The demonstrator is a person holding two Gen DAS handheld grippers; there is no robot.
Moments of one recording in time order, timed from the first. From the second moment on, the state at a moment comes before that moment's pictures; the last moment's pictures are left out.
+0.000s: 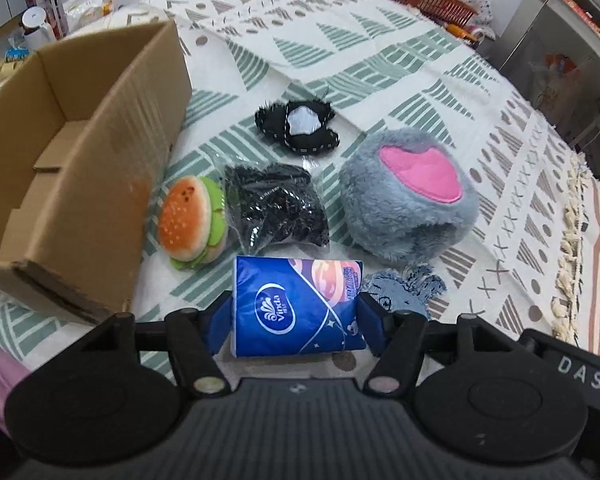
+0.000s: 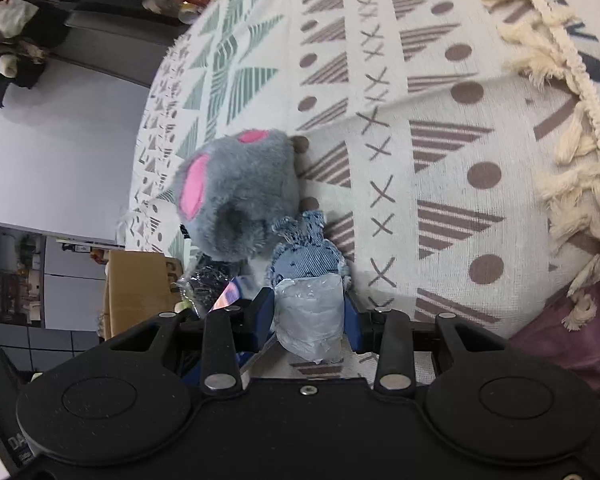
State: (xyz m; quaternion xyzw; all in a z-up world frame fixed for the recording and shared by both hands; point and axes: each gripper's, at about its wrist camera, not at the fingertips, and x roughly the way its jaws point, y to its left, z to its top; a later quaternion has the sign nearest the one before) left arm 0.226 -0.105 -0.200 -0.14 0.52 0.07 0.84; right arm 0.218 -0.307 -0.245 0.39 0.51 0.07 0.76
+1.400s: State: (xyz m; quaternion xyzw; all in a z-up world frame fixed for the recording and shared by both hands) left arm 0.175 0.032 -0.107 -0.17 0.45 0.10 0.87; right arm 0.207 -0.165 -0.140 0.18 0.44 0.18 0.86
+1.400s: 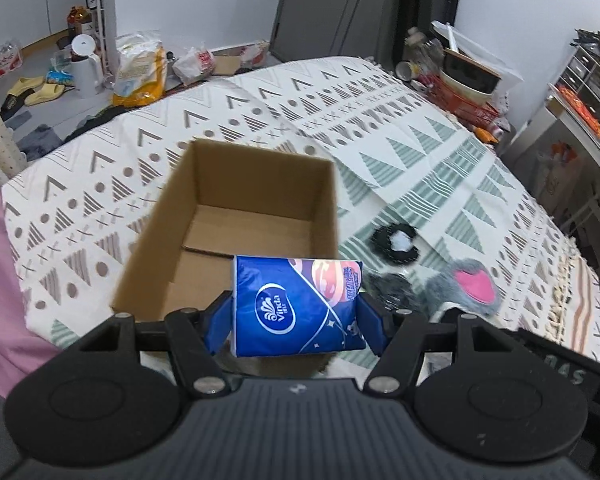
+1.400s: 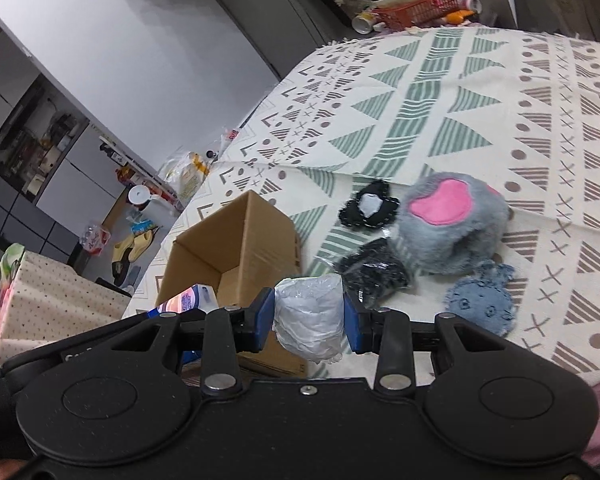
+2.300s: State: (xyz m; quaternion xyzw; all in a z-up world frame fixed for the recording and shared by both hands) left arm 0.177 0.134 -0.122 -0.24 0.46 0.15 0.84; right arm 0.224 -0.061 -0.133 0.14 0.46 0.20 0.85
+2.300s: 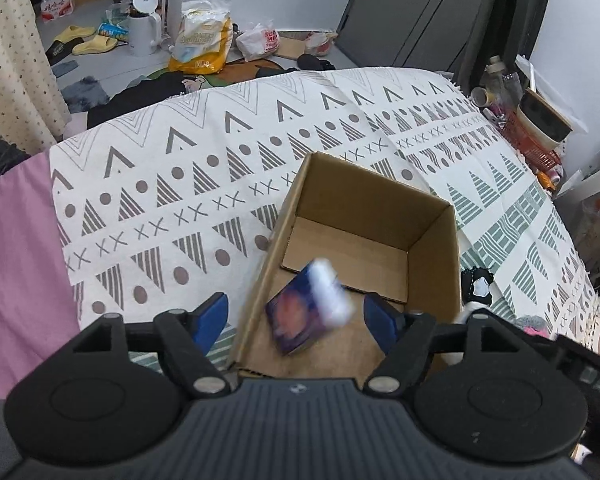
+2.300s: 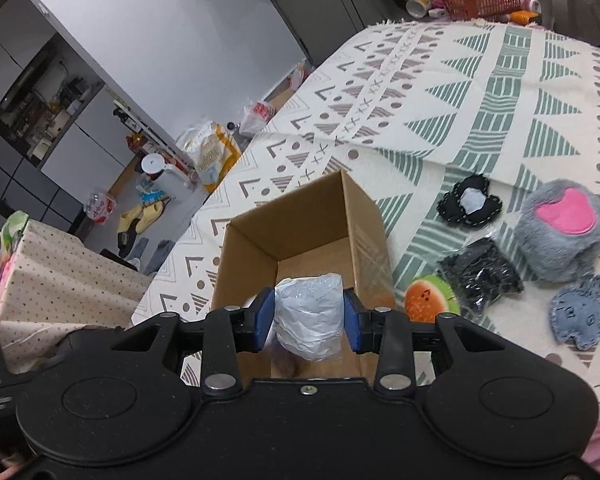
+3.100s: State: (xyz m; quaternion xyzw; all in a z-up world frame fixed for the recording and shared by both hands) left arm 0.170 0.118 -0.094 -0.20 0.45 0.14 0.86; right arm 0.234 -0.100 -0.128 0.17 0.47 0.19 0.85
